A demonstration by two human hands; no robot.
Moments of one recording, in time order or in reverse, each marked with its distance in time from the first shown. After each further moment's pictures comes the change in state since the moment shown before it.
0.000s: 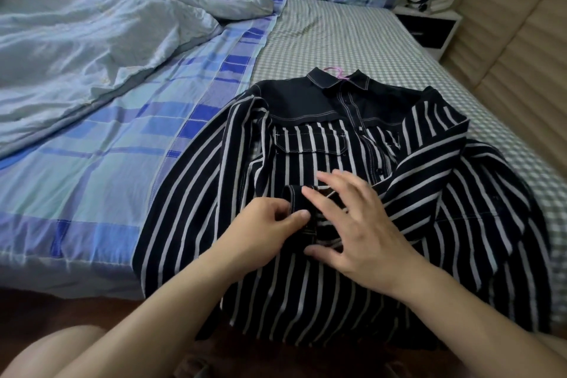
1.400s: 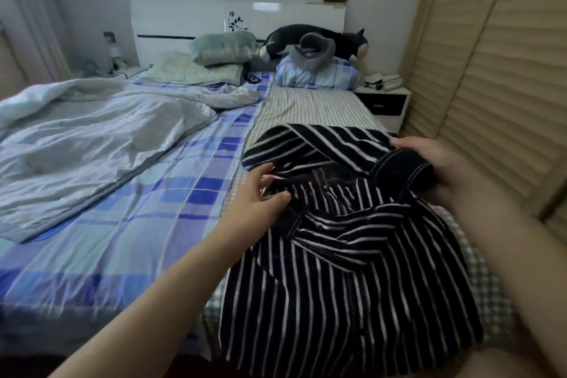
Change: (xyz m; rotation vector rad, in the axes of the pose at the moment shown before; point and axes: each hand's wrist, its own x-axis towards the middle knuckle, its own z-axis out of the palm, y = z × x) left_hand -0.028 0.109 -0.030 -0.344 0.171 0.228; right_hand 0.015 0.054 -0.222 1.460 0.384 0.967
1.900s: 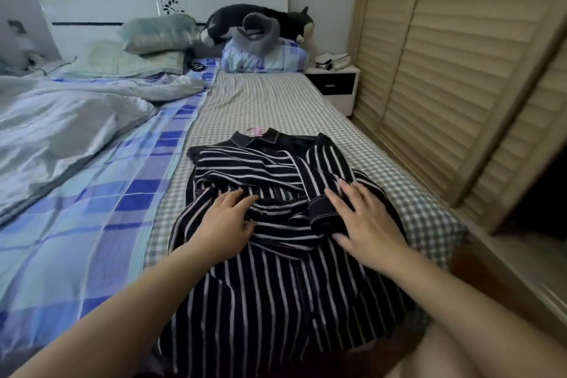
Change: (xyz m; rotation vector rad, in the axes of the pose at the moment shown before) left_hand 0.065 -0.093 0.054 1.135 -0.234 0.233; right_hand 0.015 0.157 -0.093 -1.652 0.024 -0.528
